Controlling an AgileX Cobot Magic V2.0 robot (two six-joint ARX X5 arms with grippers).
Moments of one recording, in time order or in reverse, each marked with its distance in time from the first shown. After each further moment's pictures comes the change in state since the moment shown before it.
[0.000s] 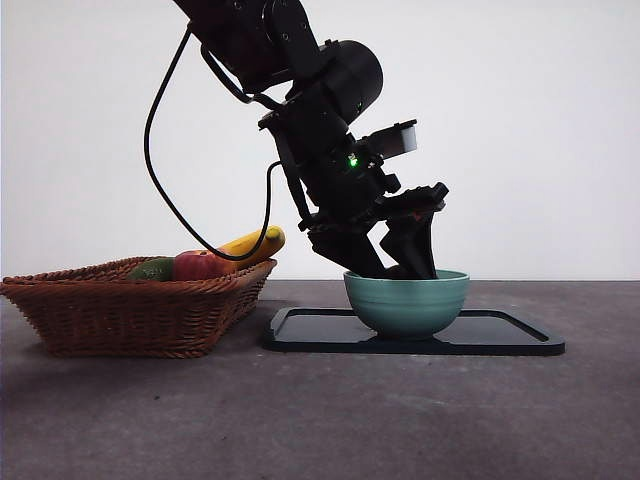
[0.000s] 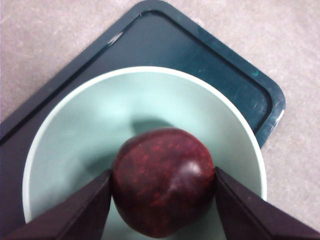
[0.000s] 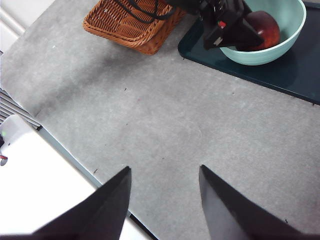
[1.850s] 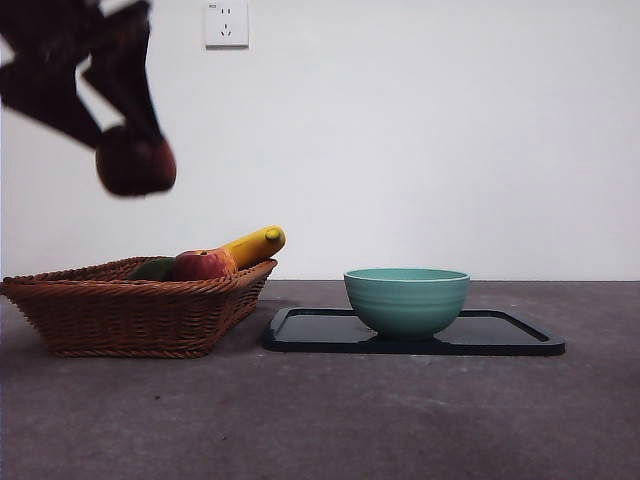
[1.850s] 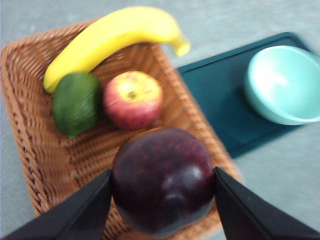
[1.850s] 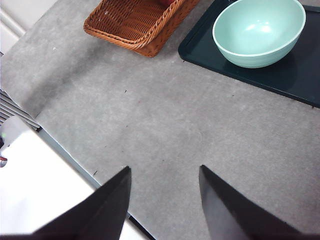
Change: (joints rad) left arm 0.426 -0.802 -0.549 -0.136 0.000 -0.064; right arm 0.000 0.000 0.000 0.007 0.000 -0.001
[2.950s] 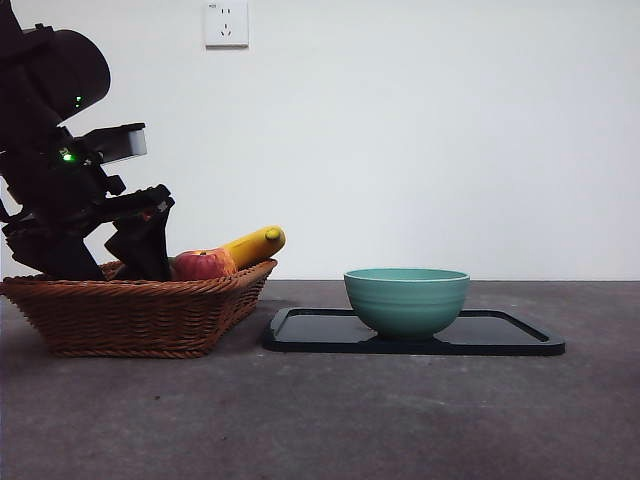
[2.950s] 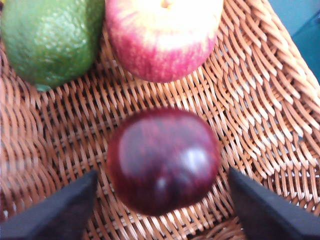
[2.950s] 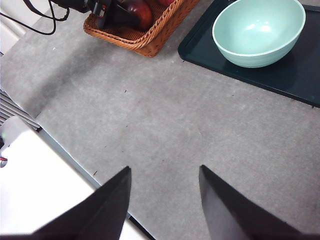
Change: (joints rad) left arm 0.032 0.304 -0.122 0.268 0.000 0.026; right arm 0.000 0.000 0.000 0.000 0.000 0.001
